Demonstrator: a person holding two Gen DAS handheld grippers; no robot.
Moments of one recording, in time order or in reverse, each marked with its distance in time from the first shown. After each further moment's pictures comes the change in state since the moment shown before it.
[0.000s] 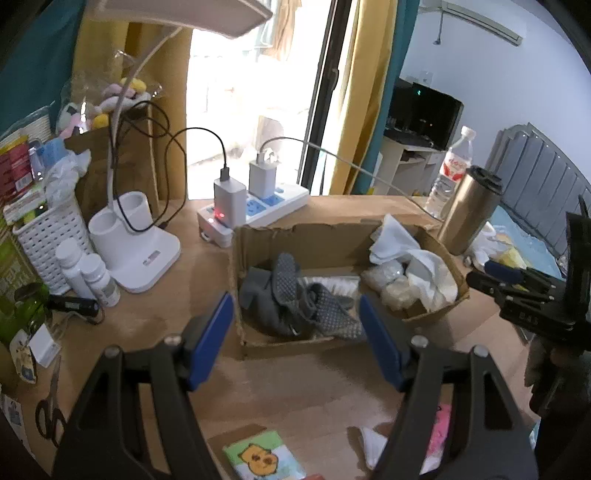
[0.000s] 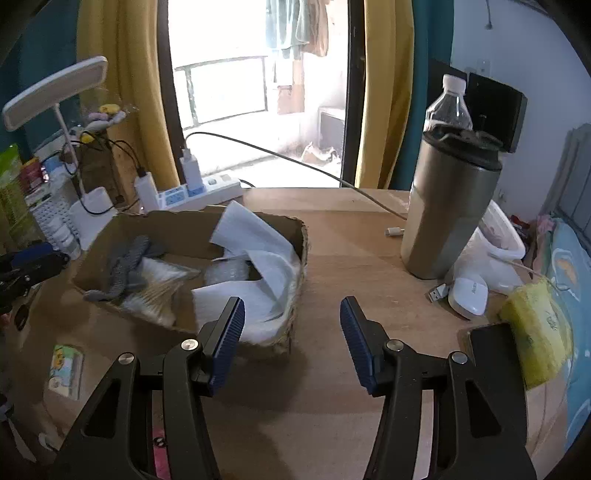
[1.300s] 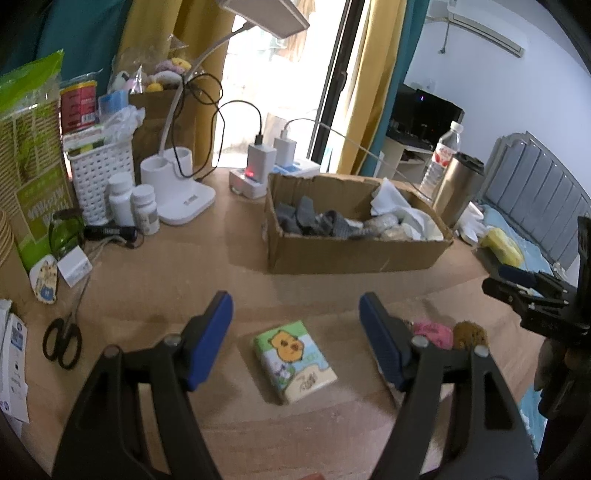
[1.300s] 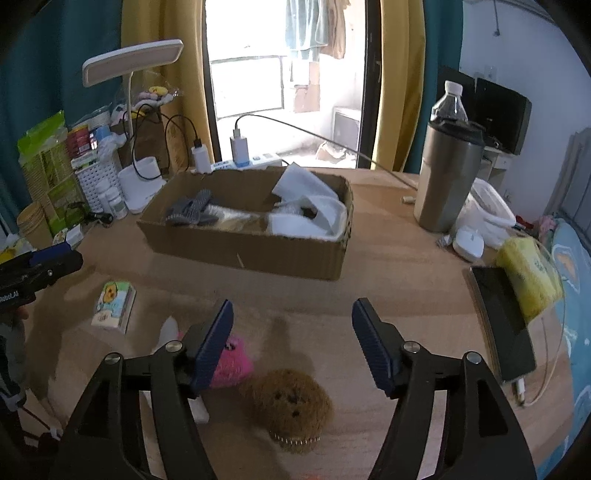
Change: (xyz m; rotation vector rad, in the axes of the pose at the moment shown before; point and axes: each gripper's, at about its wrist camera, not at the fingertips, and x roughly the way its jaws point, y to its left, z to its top) left arm -0.066 0.026 -0.078 -0.051 -0.004 -0.007; right arm -0.068 0.047 -0.068 -0.029 0.009 0.030
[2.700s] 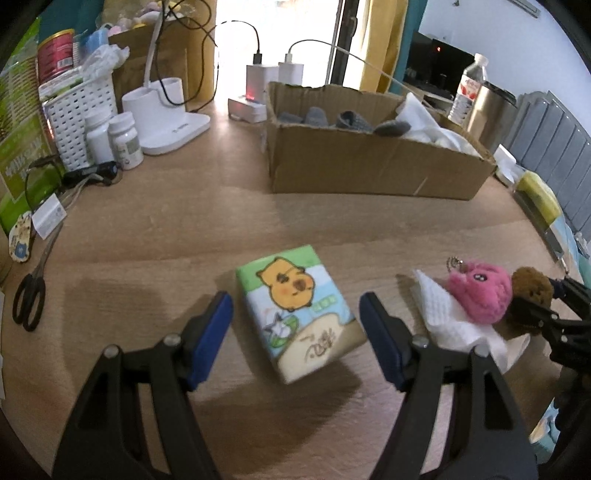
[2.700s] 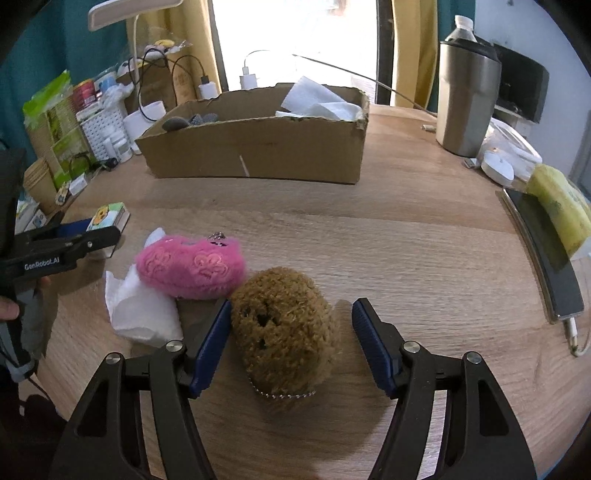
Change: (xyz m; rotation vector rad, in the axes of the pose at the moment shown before) left arm 0.065 -0.010 -0.048 0.040 0.181 0.096; right arm 0.034 -0.008 -0.064 -0.003 0.124 0.081
